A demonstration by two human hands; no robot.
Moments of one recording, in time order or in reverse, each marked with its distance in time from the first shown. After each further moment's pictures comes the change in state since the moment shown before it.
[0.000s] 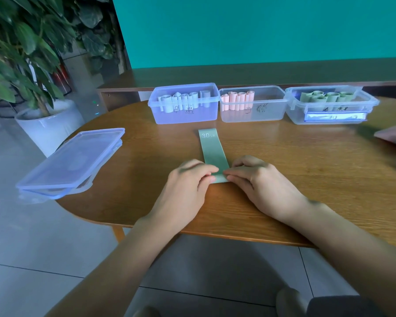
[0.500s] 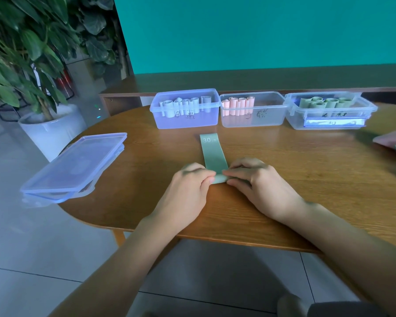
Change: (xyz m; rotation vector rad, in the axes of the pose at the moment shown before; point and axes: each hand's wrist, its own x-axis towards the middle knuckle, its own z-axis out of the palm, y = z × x) left_hand 0.006 -0.005 0.005 0.031 -0.033 -0.028; right_hand 0.007 0.006 -0.002 -0.041 0.019 -0.055
